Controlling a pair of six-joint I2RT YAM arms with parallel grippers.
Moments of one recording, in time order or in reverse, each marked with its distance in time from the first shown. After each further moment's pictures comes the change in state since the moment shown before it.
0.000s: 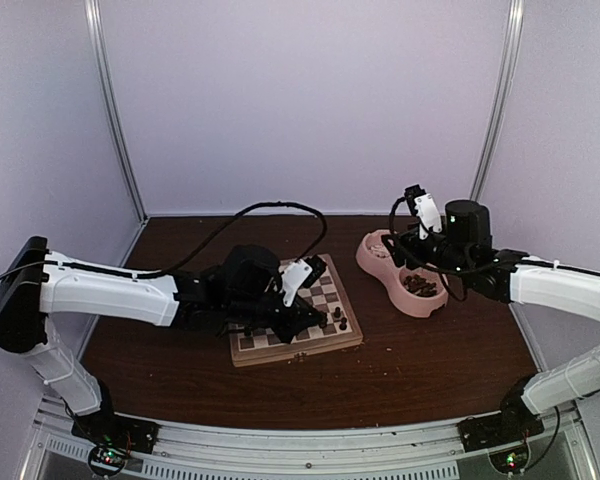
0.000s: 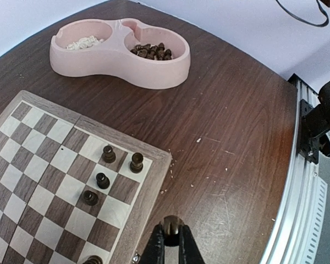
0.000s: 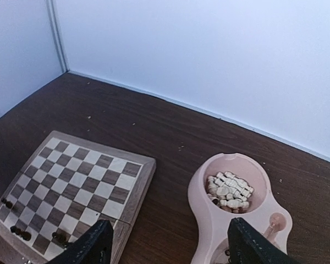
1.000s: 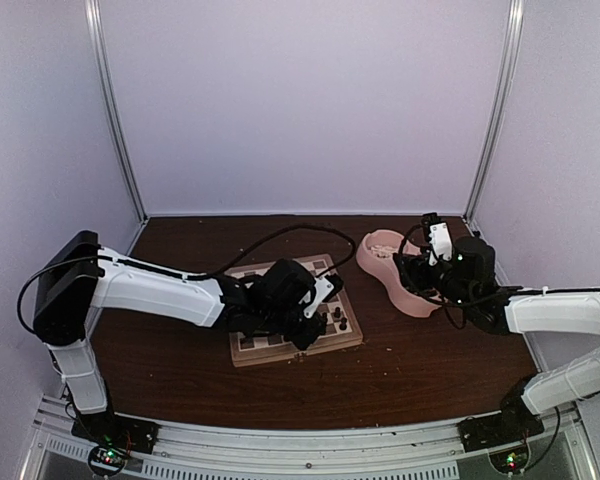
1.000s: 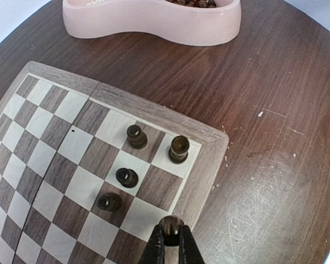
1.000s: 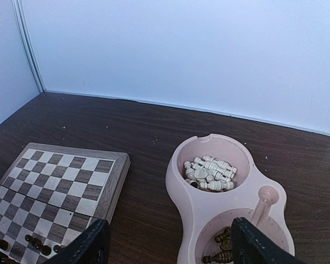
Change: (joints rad) left arm -0.023 0.252 0.174 -0.125 -0.179 0.081; right arm -0.055 -0.009 -0.293 0.370 0.083 0.102
